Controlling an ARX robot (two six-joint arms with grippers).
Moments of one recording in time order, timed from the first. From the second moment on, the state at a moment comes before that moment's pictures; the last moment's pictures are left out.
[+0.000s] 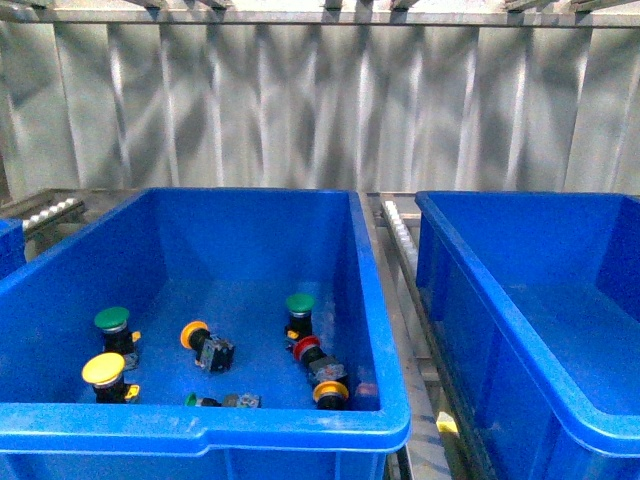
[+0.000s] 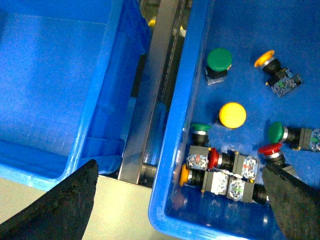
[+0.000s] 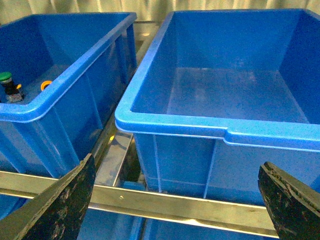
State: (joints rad) left arm -0.05 1.43 1.40 -0.66 -0.23 -0.09; right arm 0.00 0.00 0.02 0.00 0.00 0.00
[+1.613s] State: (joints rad) left arm -0.12 1.98 1.68 -0.62 -0.13 -0.23; right arm 0.00 0.00 0.02 0.00 0.00 0.00
